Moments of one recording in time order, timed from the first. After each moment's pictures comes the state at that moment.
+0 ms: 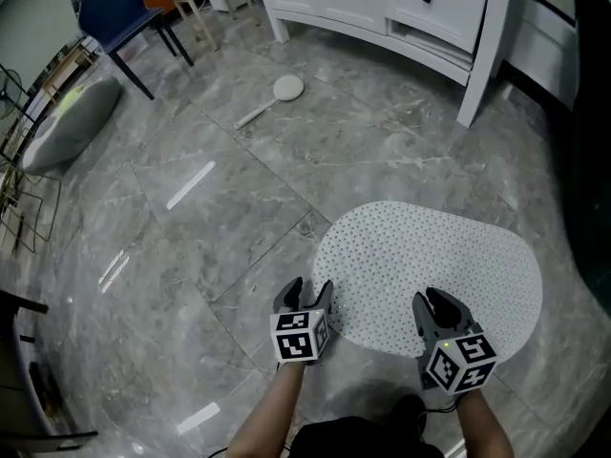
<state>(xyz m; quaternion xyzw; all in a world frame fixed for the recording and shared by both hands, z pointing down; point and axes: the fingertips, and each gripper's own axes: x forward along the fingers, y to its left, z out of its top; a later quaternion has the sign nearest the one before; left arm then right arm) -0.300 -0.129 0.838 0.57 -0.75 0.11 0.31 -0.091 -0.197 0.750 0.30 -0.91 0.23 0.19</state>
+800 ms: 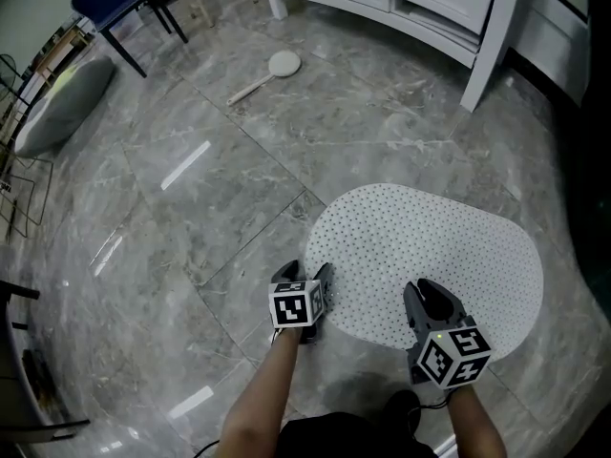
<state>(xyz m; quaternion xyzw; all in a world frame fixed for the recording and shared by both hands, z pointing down) -0.307 -0.143 0.907 0.55 -0.73 0.14 0.39 -0.100 -0.196 0.774 0.29 -0.90 0.26 0.19</state>
